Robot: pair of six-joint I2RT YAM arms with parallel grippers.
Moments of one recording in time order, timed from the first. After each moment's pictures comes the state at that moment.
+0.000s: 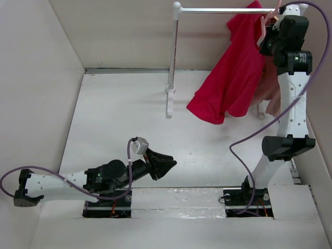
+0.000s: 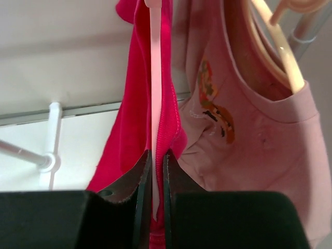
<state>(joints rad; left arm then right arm) -1.47 0.54 0.45 0.15 -0.41 -0.50 -0.03 1.78 2.36 -0.85 0.10 0.08</state>
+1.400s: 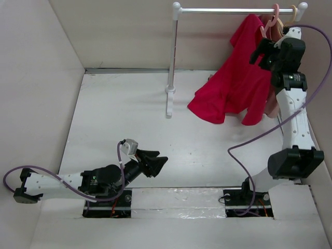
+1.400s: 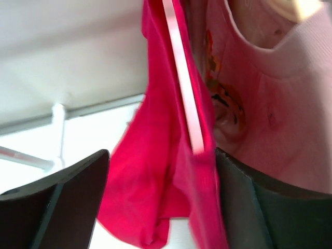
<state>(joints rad) -1.56 0.41 0.38 0.04 -0.74 -0.52 -0.10 1.55 1.78 -0.46 0.00 0.21</state>
